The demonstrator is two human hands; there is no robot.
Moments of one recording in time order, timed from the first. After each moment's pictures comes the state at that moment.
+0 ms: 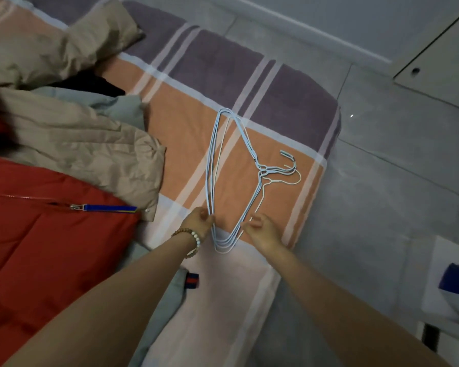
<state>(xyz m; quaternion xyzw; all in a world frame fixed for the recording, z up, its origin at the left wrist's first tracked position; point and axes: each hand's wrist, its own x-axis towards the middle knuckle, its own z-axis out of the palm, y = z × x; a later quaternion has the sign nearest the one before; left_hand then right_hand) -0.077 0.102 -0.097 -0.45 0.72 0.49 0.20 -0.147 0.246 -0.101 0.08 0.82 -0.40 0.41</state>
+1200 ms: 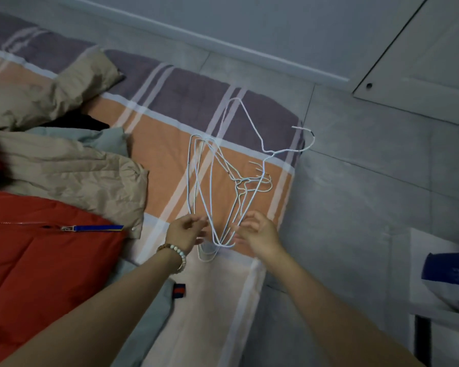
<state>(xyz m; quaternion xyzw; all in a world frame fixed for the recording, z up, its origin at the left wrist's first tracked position) -0.070 0.134 -0.049 -0.45 0.61 0.65 0.02 -0.140 0.278 -0.046 0.07 0.69 -0.62 0.36</state>
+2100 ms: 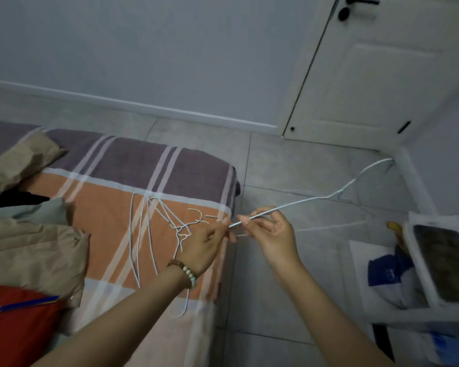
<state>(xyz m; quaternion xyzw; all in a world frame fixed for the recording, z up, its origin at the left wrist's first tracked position) -0.152 0.267 0.086 -0.12 0.80 0.58 0.05 -0.192 0.401 0.101 0.03 0.64 -0.76 0.11</state>
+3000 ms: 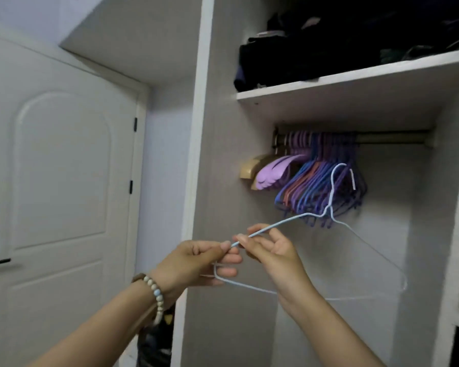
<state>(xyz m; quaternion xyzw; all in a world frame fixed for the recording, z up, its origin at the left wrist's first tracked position) -0.118 0.817 0.622 0.40 0.60 0.64 0.28 -0.021 0.940 0.620 0.04 0.65 -0.64 -0.40</state>
